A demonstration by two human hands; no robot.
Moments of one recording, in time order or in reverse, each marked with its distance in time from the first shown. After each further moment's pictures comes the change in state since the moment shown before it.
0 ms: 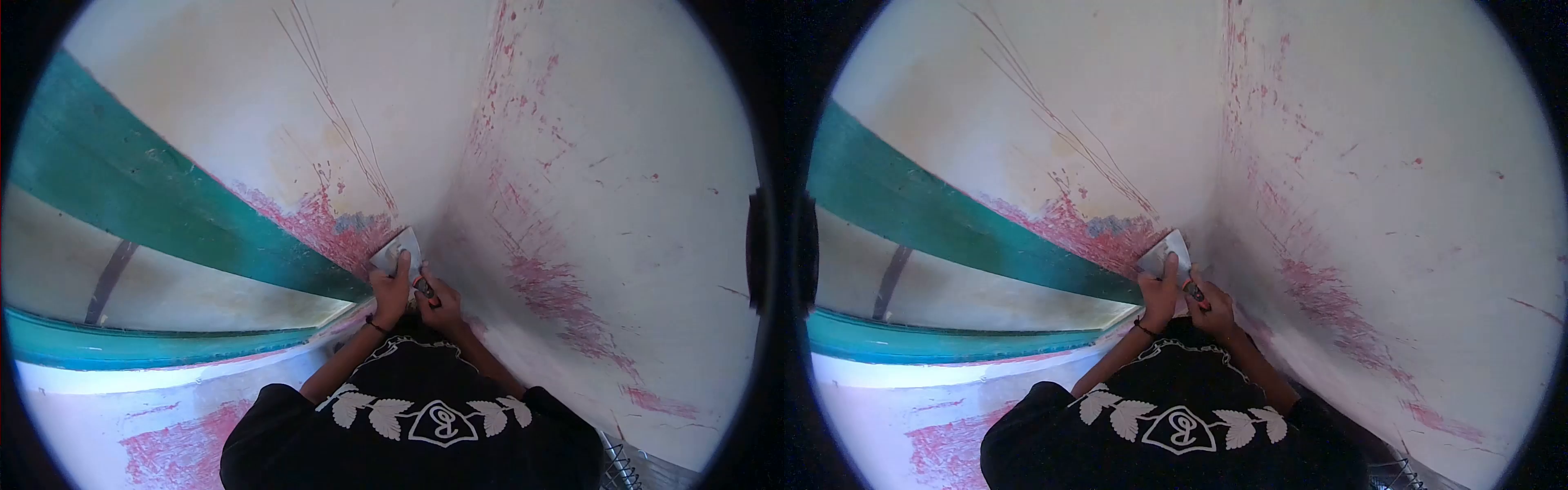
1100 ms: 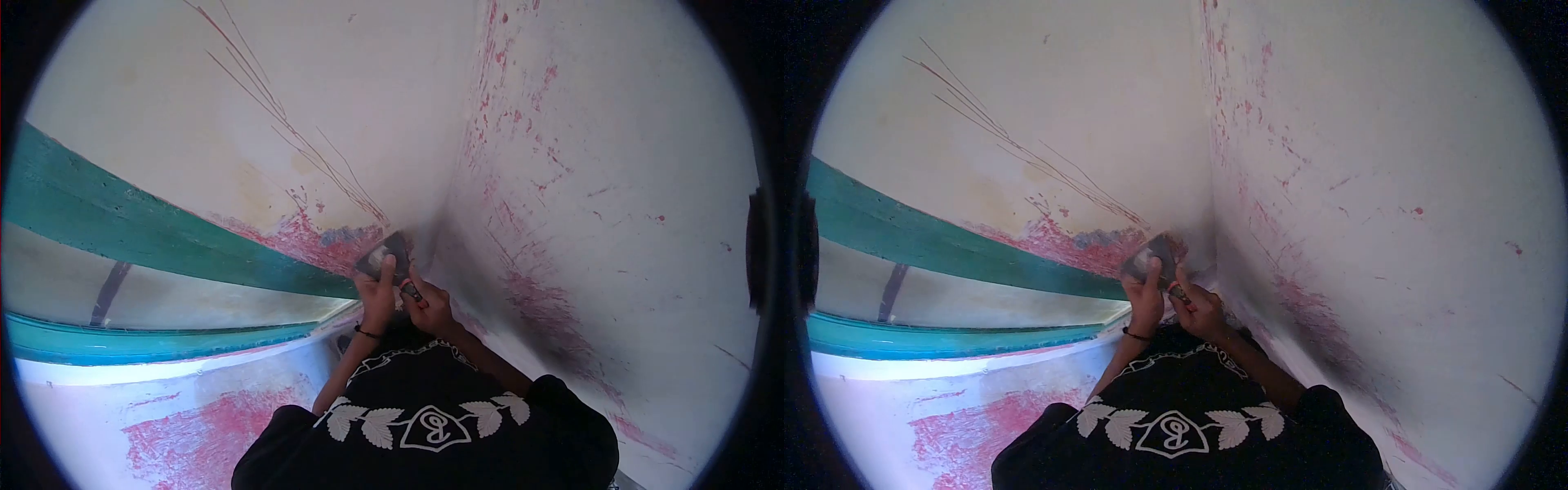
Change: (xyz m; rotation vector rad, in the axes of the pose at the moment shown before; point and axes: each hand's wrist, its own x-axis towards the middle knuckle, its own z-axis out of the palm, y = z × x) left_hand 0.003 0.023 0.002 -0.084 0.031 0.063; right_hand 0.030 -0.007 -0.001 0.137 -0.081 -0.045
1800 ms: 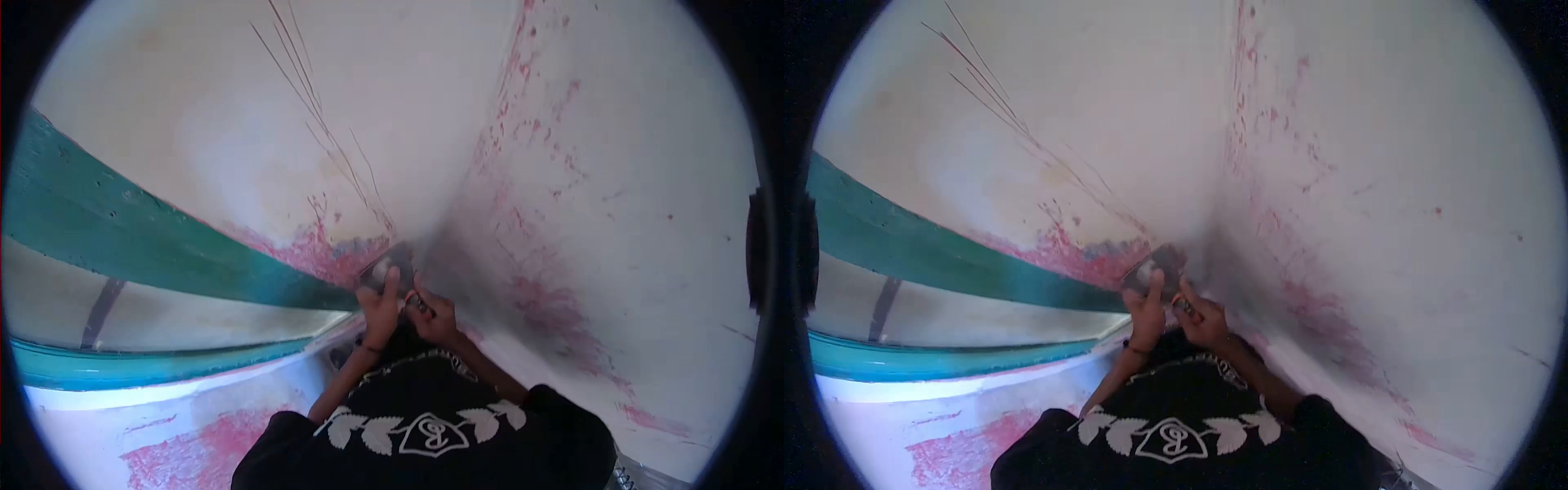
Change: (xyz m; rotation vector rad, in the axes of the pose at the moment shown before) left_hand 0.000 0.012 -0.006 0.051 0.009 -0.005; right_hand 0.004 -0.015 -0.003 -0.060 -0.018 0.038
